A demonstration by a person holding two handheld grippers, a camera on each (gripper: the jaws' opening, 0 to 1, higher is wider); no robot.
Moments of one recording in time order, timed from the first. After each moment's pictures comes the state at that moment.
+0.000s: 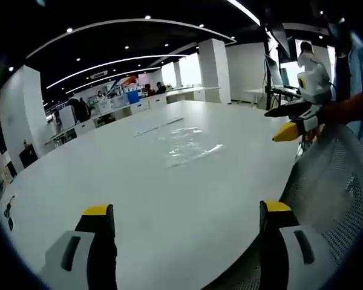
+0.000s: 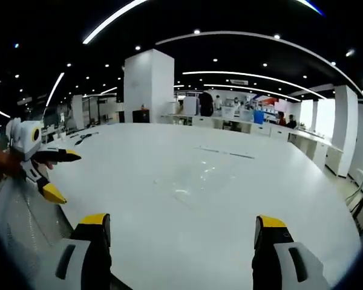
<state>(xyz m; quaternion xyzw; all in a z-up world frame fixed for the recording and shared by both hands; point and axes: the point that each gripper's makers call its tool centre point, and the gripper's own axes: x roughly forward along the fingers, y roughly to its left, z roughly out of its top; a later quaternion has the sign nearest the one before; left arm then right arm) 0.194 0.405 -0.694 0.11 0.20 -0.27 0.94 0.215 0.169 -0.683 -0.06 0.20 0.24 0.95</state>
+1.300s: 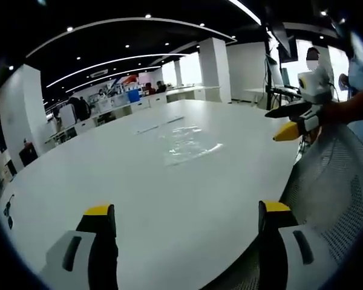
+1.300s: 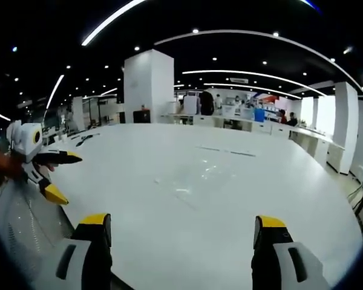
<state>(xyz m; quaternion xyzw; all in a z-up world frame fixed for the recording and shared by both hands) 0.194 0.405 -0.695 0.11 0.21 -0.27 0.94 0.215 0.170 -0.686 -0.05 0.20 0.25 0.95</state>
